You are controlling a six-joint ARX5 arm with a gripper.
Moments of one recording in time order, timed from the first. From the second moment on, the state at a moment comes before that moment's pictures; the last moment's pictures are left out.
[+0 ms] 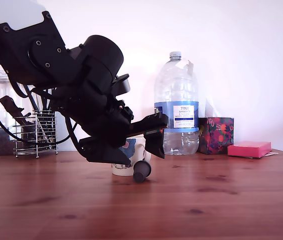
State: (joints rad) arm -0.71 1.90 0.94 0.39 -0.06 -0.34
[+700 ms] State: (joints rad) arm -0.68 1.99 1.04 0.29 0.02 -0.39
